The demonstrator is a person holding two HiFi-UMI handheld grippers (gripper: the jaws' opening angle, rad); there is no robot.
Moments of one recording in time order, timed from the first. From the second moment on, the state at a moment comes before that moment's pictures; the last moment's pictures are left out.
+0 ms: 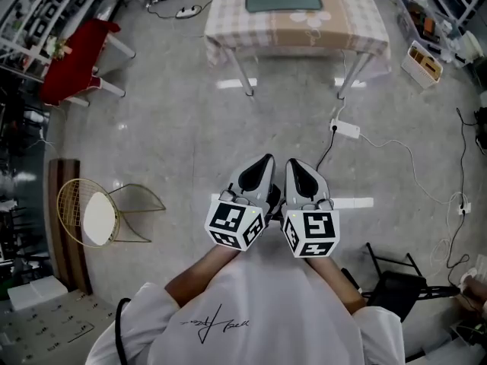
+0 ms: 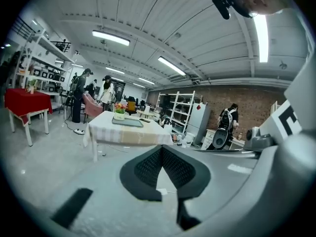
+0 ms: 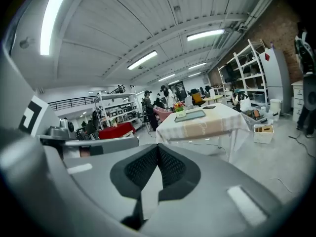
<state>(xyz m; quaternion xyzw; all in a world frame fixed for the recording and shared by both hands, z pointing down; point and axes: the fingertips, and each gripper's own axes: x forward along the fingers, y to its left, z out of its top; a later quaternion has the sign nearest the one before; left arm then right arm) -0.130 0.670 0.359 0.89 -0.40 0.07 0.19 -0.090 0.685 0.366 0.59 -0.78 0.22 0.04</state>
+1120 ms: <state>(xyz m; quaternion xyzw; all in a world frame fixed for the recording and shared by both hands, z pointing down) -0.133 0.469 0.343 0.89 -0.39 0.08 0.20 -0.119 0.496 0.355 0.53 -0.82 0.18 0.13</state>
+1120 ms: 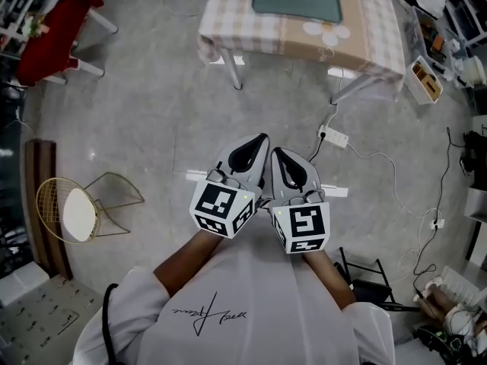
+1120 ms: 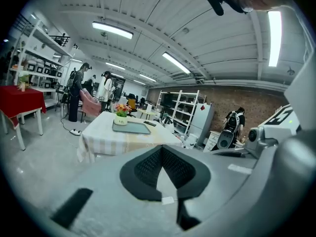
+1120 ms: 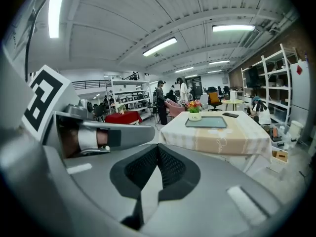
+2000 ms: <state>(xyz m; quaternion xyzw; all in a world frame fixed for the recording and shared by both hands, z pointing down) -0.195 0.343 0.339 0.90 -0.39 0.06 0.20 -0.167 0.364 0.368 0.50 -0.83 0.19 0.16</state>
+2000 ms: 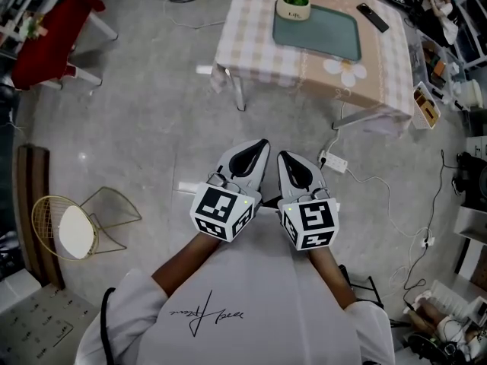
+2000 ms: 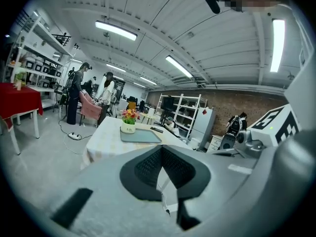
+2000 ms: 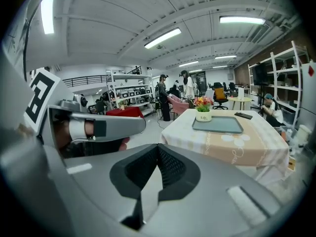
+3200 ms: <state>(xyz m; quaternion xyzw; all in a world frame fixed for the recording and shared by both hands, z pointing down) -0.098 0.225 0.377 0.90 -0.37 0.13 0.20 -0.082 0.239 0.392 0.47 -0.84 0.23 0.15</state>
